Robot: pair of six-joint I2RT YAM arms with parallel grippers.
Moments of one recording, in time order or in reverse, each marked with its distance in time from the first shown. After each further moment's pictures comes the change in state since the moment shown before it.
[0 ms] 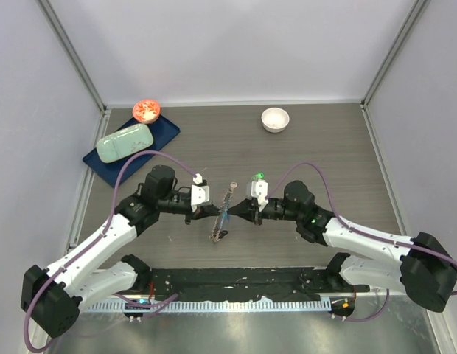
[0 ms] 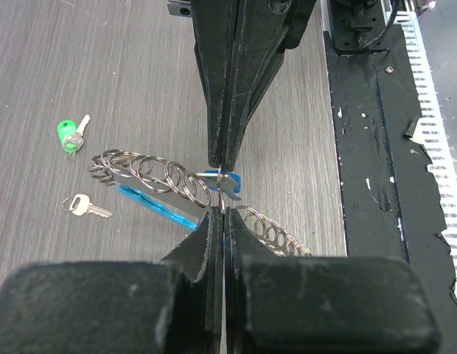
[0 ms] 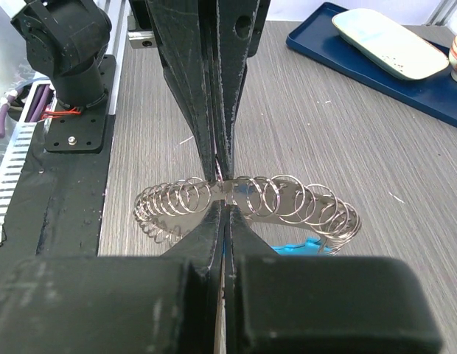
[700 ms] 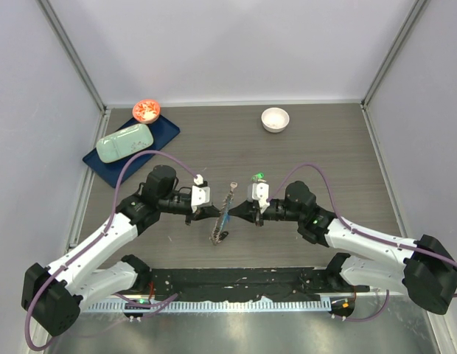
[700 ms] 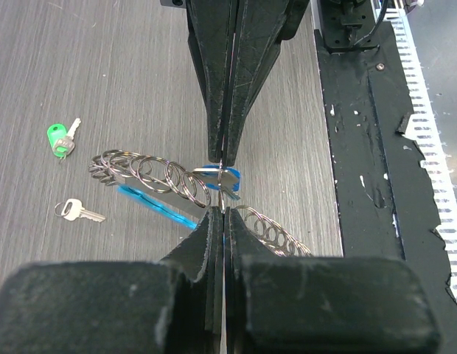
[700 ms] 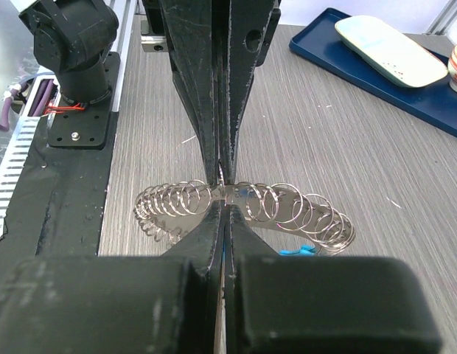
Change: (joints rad) left arm 0.000 0.016 0.000 -0.007 0.029 0.020; right arm 0.006 -0.029 0.000 -0.023 -0.012 -0.031
